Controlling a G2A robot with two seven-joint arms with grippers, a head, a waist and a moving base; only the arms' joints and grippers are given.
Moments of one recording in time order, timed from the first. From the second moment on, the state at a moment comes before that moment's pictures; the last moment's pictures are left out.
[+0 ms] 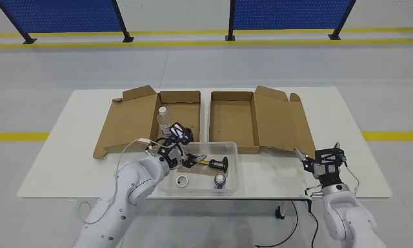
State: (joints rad) left arm 1.32 -1.16 -1.20 -1.75 1.22 -0.41 -0.50; right arm -1.73 -1.15 1.60 -1.80 -1.33 0.00 0.00
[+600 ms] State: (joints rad) left arm 1.34 -1.16 -1.20 -1.75 1.19 -0.41 -0.49; right arm -1.73 -1.15 1.60 -1.80 -1.33 0.00 0.00
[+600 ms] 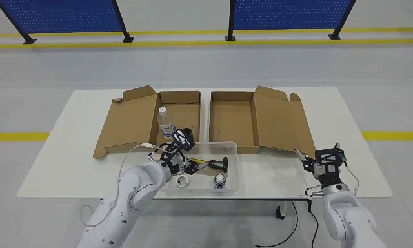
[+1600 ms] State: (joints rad) left arm 1.21 -1.20 -0.95 -1.70 1.05 -0.39 -0.76; right arm -1.73 -1.15 1.60 -1.80 -1.33 0.00 0.00
